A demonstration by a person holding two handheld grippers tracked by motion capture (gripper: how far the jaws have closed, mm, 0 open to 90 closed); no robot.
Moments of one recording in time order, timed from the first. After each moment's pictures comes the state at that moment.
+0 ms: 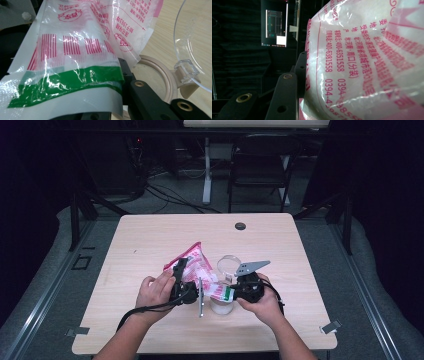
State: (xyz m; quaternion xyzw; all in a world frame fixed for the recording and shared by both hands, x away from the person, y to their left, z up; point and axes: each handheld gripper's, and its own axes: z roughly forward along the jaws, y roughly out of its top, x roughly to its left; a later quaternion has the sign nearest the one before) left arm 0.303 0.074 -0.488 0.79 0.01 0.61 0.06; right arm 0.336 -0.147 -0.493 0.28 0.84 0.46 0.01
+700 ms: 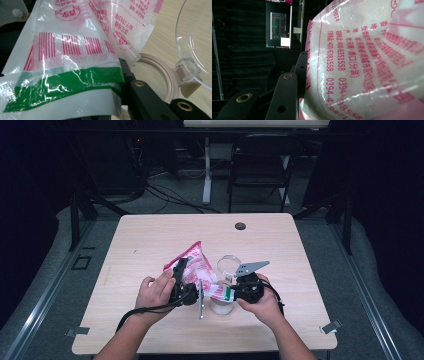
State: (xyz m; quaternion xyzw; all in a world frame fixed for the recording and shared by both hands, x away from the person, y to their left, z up) left arm 0.299 0.074 -0.487 0.78 0.01 0.63 0.06; right arm 0.336 -0.146 -0.494 0.28 0.84 0.46 0.01
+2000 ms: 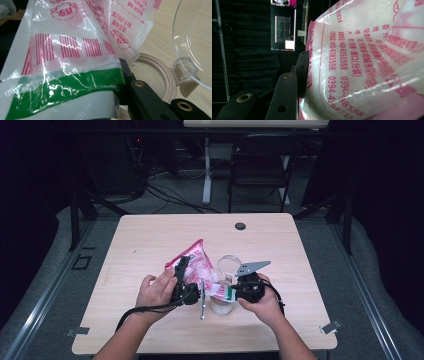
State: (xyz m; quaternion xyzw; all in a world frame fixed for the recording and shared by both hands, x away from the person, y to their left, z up) left arm 0.297 0.070 -0.481 0.77 -0.01 0.64 0.06; right arm 0.337 -0.148 -0.495 0.28 0.84 0.46 0.01
